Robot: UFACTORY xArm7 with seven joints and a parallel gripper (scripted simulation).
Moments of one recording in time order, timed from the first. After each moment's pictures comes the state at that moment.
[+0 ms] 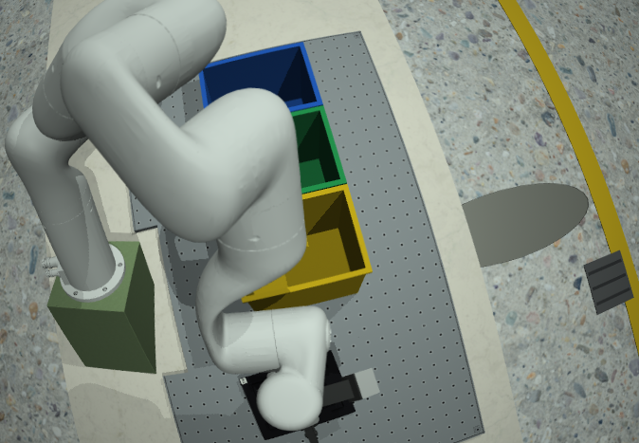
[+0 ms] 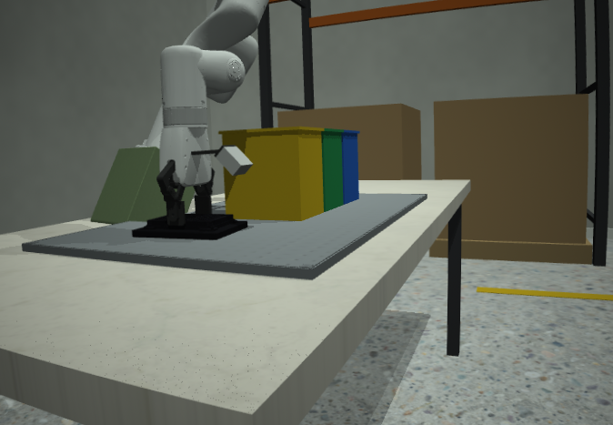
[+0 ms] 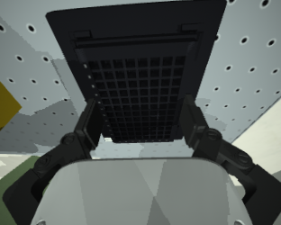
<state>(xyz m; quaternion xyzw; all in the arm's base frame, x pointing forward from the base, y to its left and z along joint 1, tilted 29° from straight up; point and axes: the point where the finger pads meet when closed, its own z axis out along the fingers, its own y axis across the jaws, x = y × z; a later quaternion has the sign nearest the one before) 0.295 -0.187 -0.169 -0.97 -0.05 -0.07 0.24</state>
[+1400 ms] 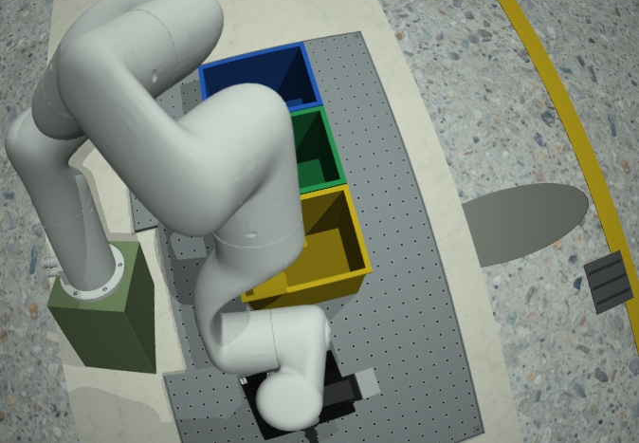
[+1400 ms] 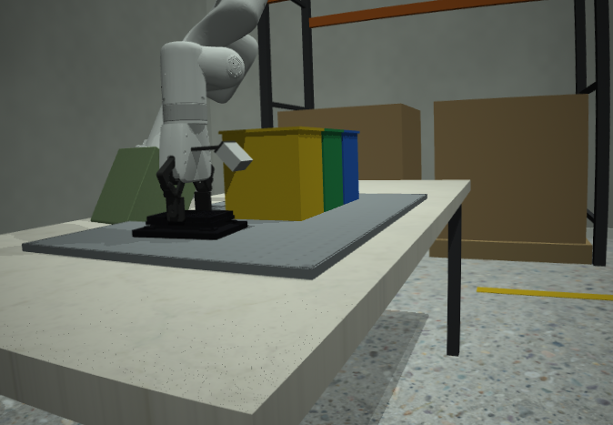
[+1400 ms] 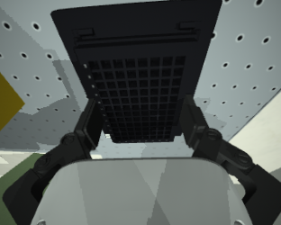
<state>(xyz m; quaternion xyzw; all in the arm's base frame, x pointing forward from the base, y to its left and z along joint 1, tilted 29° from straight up) 0.294 -0.190 -0.163 -0.97 -0.05 -0.07 0.24</state>
